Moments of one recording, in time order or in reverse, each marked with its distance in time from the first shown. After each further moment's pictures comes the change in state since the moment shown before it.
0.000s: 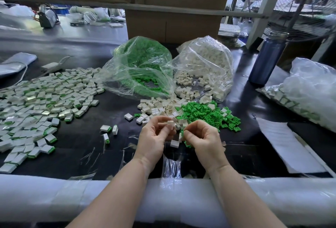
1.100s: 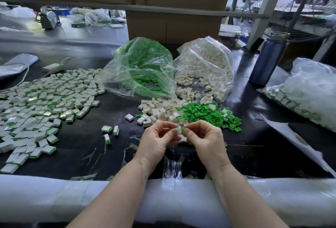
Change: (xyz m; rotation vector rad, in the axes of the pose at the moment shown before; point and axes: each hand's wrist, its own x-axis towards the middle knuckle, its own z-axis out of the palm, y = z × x) left_hand -0.003 0.003 -0.002 -0.008 -0.101 -0.116; right_hand 0.002 0.002 0.000 0.036 0.064 -0.020
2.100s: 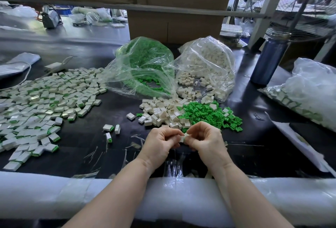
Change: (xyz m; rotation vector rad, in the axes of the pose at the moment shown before) left_hand -0.003 0.002 0.000 0.327 -0.095 0.089; right_hand -0.002 -0.002 -0.004 -0.005 -0.108 0.103
